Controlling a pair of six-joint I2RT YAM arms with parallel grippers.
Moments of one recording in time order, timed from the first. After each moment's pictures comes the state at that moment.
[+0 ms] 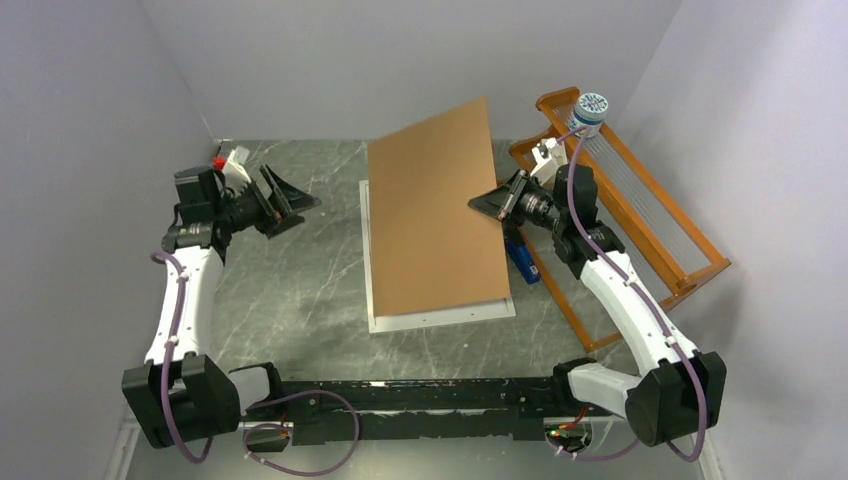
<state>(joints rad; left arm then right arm) 0.20 1.16 1.08 -0.46 0.88 -0.60 0.27 1.13 0.97 -0.08 -0.56 0.84</state>
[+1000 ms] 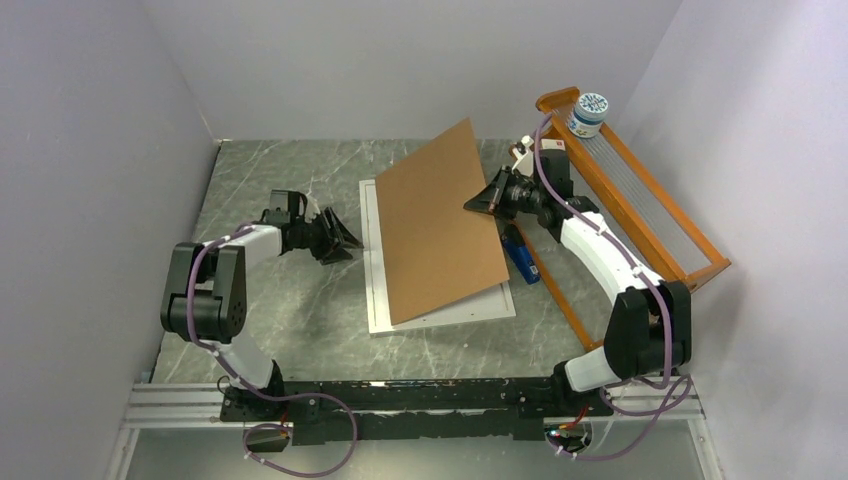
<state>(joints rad) -0.08 1.67 0.89 -0.15 0.66 -0.67 0.21 1.45 1.12 -0.24 -0.61 0.67</state>
